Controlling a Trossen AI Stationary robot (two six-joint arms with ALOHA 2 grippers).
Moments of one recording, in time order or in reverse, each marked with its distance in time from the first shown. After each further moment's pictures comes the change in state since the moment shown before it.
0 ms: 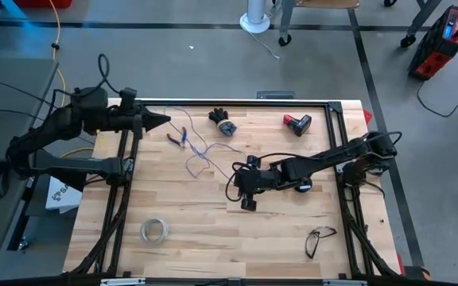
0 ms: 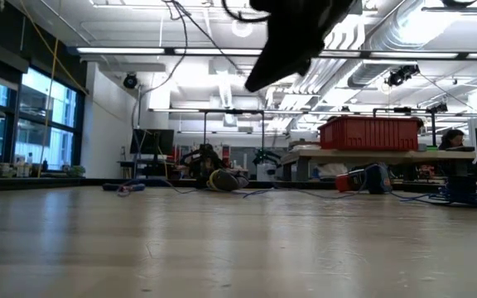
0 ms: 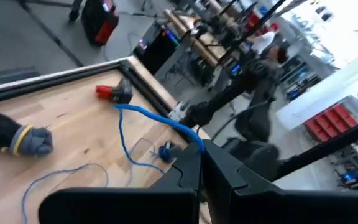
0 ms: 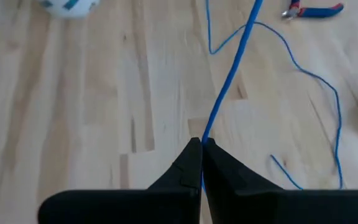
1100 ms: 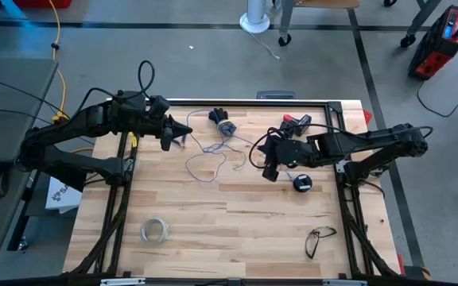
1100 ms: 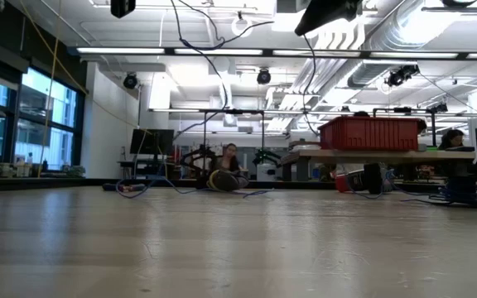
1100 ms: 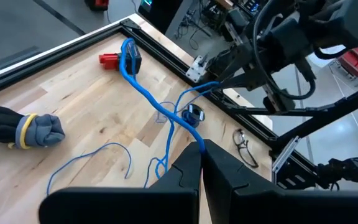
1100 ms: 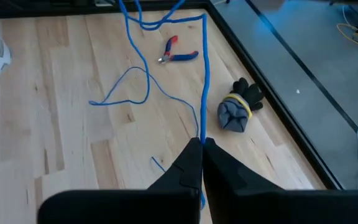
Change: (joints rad) left arm -0.034 0.187 -0.006 0.014 0.048 0.181; right arm -0.077 -0.349 0.005 -0.255 0.263 -0.031
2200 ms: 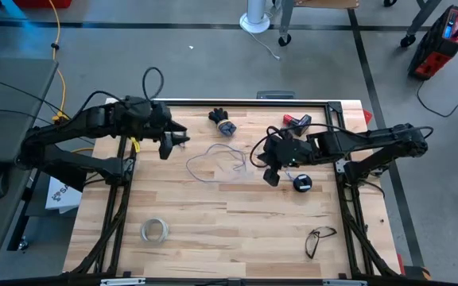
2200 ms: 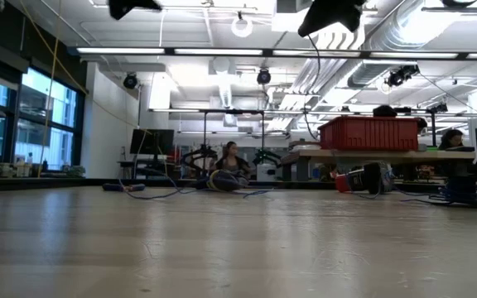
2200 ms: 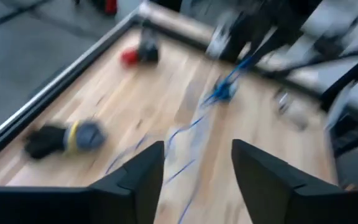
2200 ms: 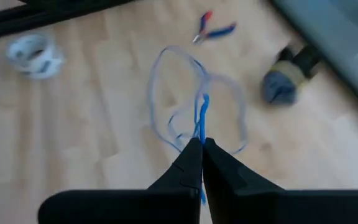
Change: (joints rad) left arm -0.043 0.006 -0.001 -0.148 -0.106 0.282; right arm -0.027 0.003 0.001 -0.037 -0.214 0.178
